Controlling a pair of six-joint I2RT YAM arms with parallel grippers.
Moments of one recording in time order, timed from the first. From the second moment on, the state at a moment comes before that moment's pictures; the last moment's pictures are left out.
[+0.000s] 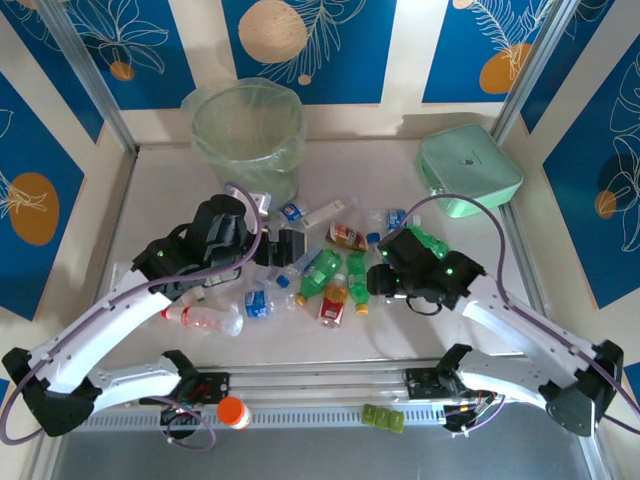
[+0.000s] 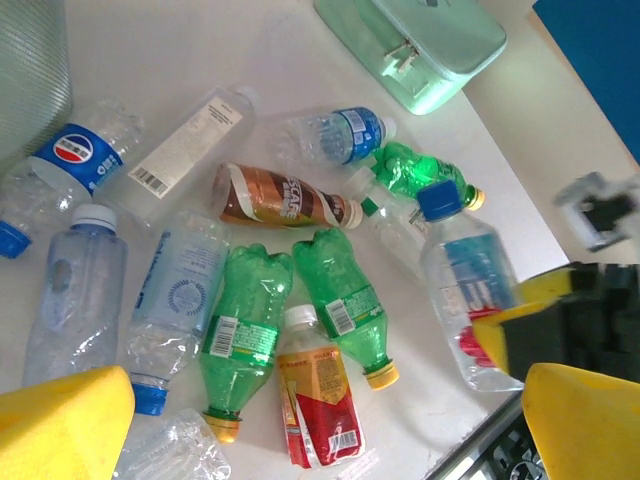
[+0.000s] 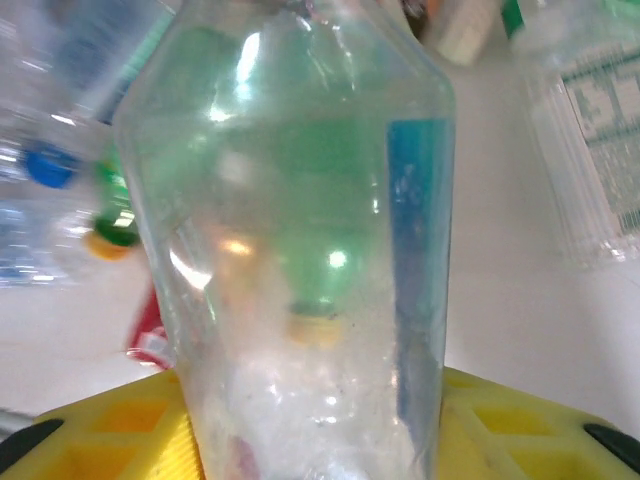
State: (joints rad) left arm -0.78 1.06 1.20 -0.72 0.04 -0.52; right arm 0.77 0.98 0.95 -0.99 0.10 0.70
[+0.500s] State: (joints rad) left arm -0.77 1.00 1.02 -0.29 0.39 -0.57; right arm 0.75 0.89 1.07 -0.57 -0.42 0.59
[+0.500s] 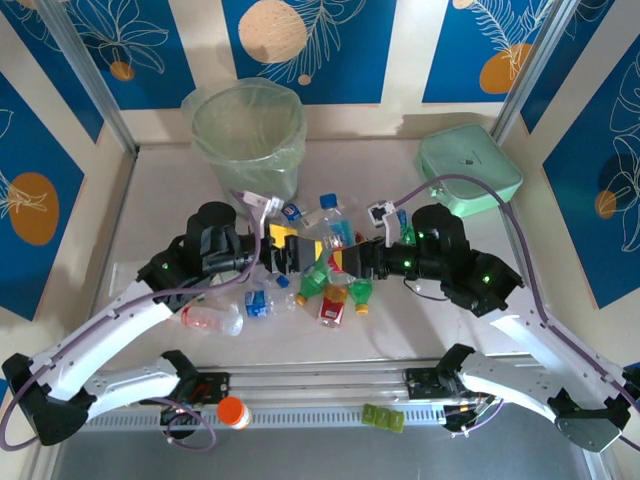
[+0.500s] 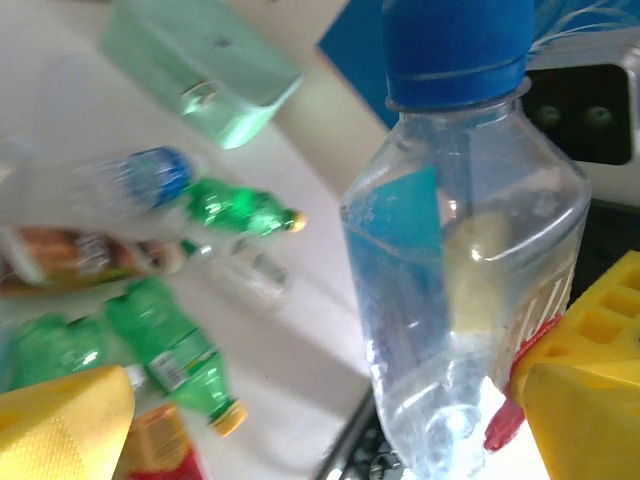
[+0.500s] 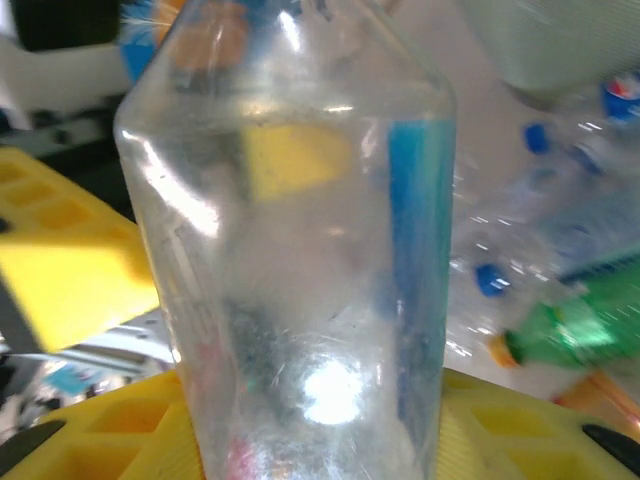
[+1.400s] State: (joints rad) left arm -0.77 1.01 0.89 0.35 0.68 -0.81; right arm 0.73 0.88 0.94 -0.07 -0.72 0.76
